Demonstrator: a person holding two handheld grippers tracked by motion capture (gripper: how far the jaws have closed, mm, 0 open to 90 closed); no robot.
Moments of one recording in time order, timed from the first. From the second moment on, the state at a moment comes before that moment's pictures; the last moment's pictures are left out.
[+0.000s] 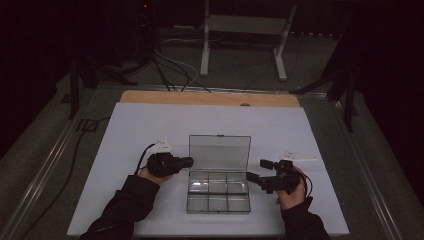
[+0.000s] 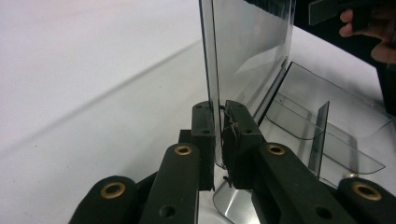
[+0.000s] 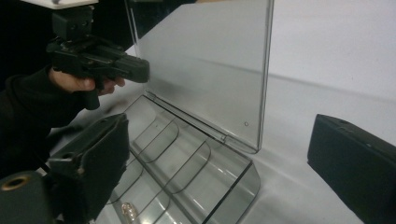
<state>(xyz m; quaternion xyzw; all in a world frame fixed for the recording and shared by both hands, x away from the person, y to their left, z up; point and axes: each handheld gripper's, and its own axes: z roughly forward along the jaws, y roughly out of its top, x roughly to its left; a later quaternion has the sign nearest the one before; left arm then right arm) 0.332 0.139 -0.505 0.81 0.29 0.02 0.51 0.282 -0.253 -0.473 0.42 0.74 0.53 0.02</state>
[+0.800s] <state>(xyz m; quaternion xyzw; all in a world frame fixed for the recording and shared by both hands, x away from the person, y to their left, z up) 0.323 0.139 -0.504 0.82 0.22 0.09 0.51 0.283 -0.252 -0.469 0.44 0.74 0.51 -0.02</state>
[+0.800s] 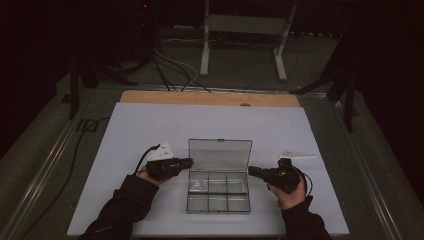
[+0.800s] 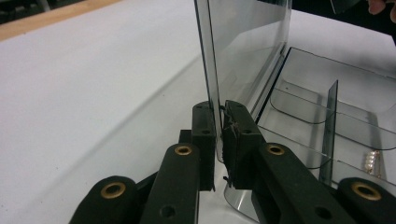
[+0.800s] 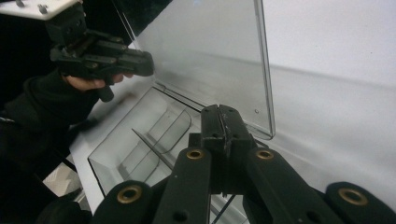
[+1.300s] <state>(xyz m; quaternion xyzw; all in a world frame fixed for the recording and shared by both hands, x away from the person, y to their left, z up) 0.312 0.139 -0.503 0.84 0.16 0.14 0.51 0.284 -0.254 -0.467 0.44 0.73 0.53 -0.04</state>
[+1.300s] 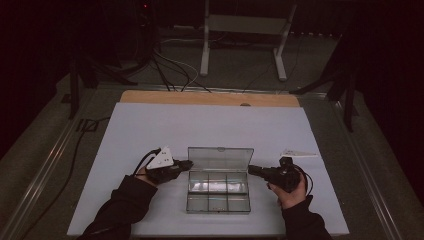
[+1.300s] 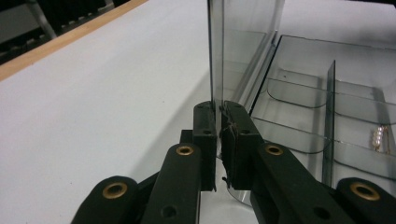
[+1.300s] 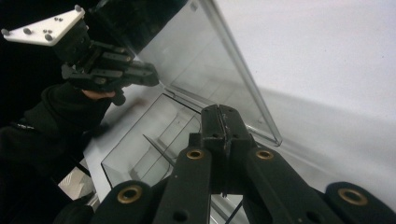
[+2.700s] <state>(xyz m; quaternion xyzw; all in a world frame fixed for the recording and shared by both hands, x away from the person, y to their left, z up) 0.299 0.161 -0.491 0.82 0.24 0.07 0.51 0.282 -0.250 -0.467 0.43 0.73 0.52 -0.04</state>
